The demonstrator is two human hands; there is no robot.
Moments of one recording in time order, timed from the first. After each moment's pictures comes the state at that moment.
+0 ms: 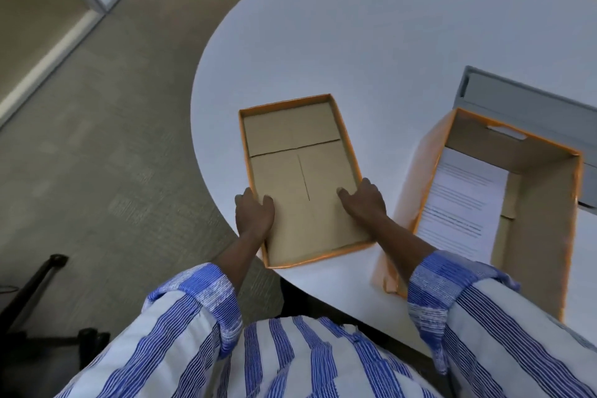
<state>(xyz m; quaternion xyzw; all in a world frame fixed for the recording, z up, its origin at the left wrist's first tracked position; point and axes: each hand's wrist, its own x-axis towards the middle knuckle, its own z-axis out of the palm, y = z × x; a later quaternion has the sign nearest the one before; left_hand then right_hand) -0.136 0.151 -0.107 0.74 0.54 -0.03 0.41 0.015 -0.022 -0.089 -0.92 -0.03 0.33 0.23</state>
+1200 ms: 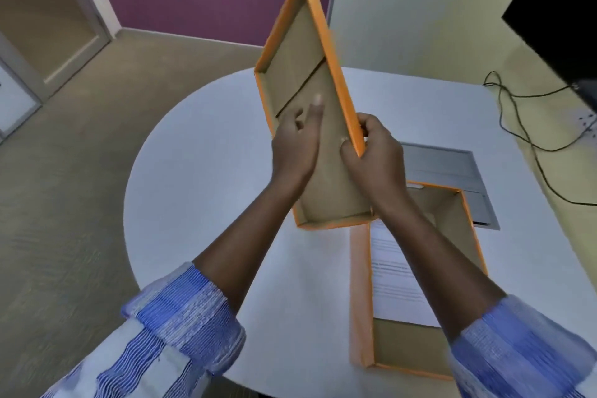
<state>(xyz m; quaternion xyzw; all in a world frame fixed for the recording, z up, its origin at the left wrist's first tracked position) 0.082 0.099 0.162 0.73 0.21 0.12 0.64 0.092 -0.029 0.168 -0.89 -0.11 -0.11 0.42</state>
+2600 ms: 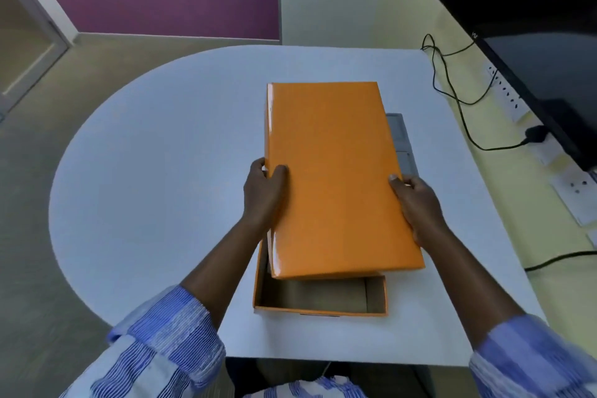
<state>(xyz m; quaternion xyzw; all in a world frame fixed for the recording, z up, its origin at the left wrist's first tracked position) 0.040 -0.095 0.057 0.75 0.25 0.05 0.60 0.073 -0.366 0.056 -0.82 0.16 0.08 0.55</state>
